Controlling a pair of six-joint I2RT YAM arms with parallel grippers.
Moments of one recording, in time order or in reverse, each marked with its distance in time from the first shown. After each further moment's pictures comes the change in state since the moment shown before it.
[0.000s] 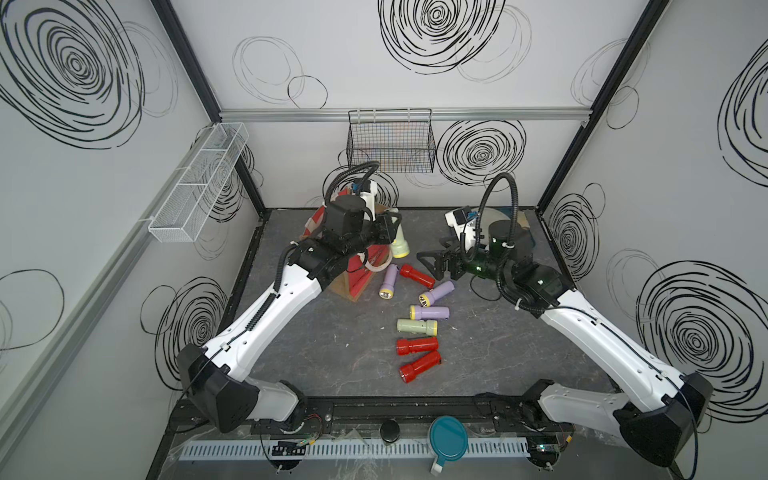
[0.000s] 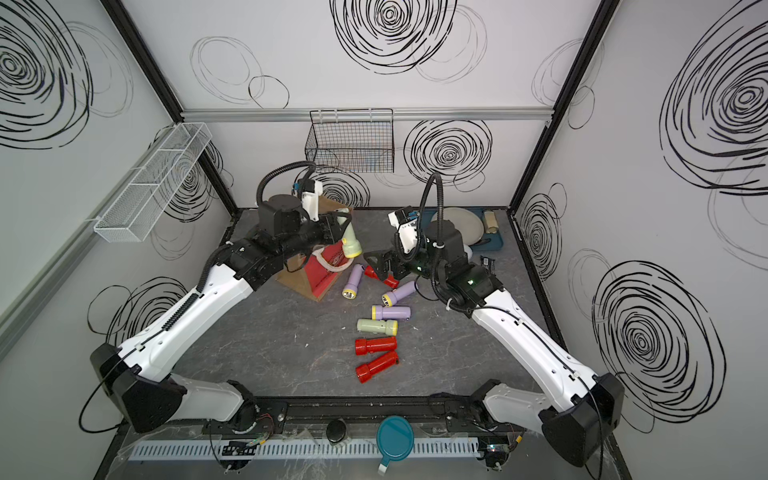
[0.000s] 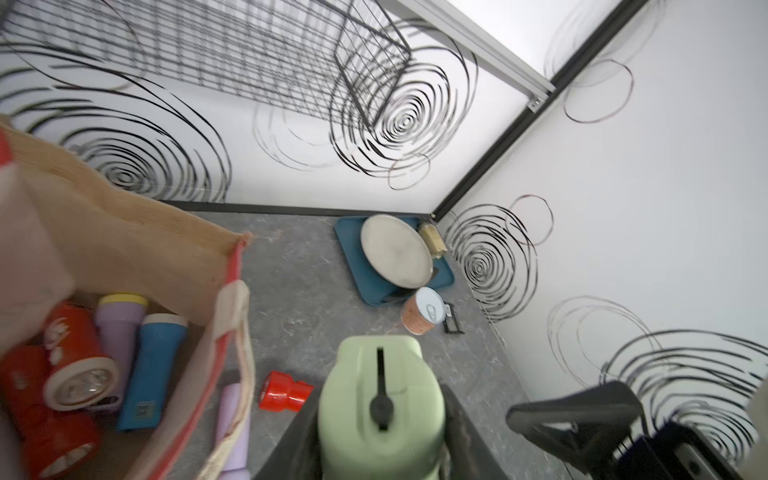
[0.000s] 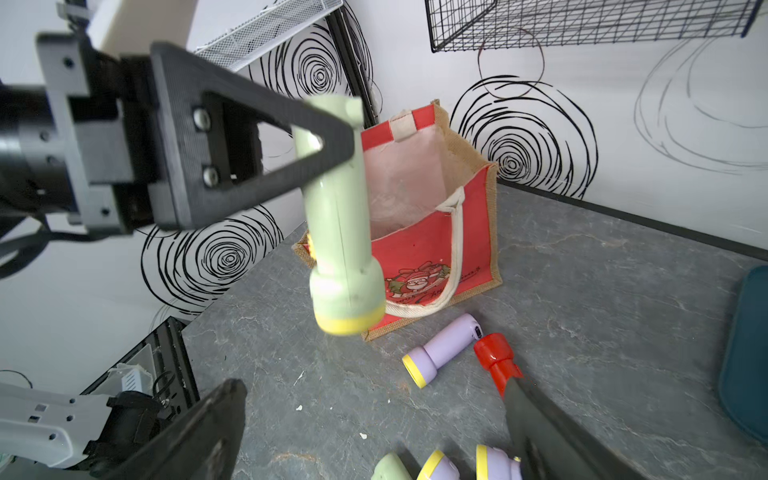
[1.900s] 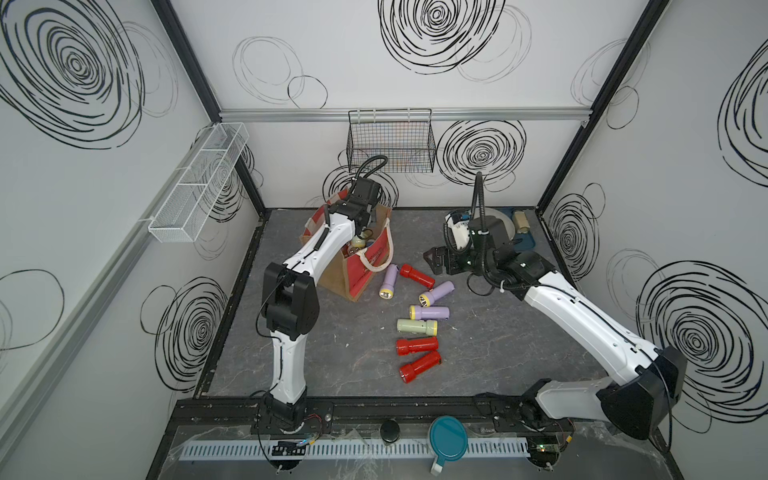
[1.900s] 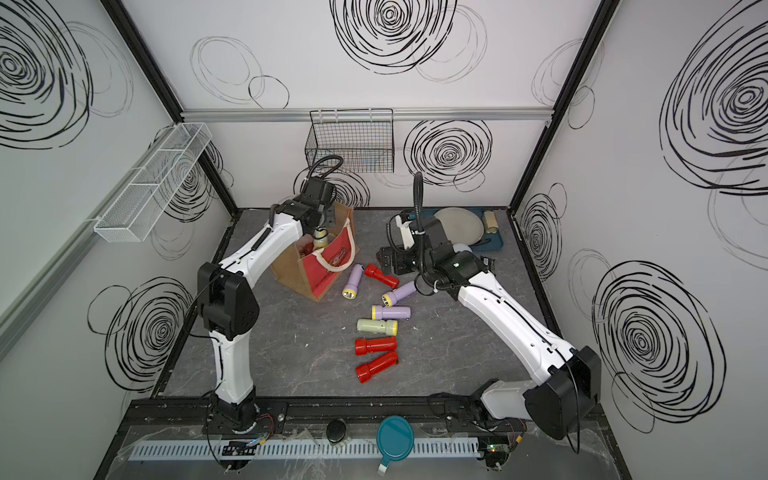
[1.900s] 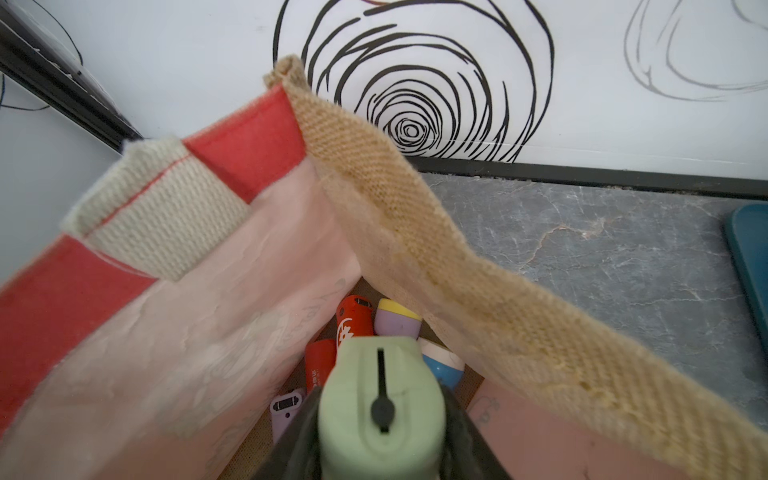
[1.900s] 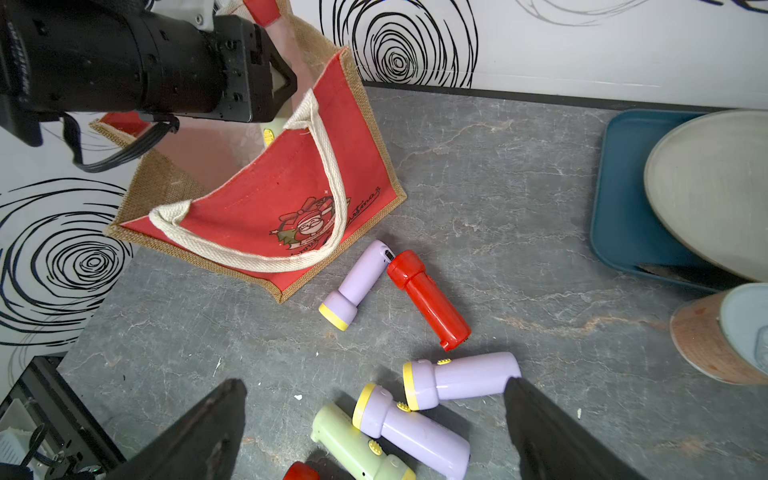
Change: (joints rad) left arm 0.164 0.645 0.470 -0.328 -0.458 0.154; right arm -0.021 0.145 0.101 -0.246 0.240 0.076
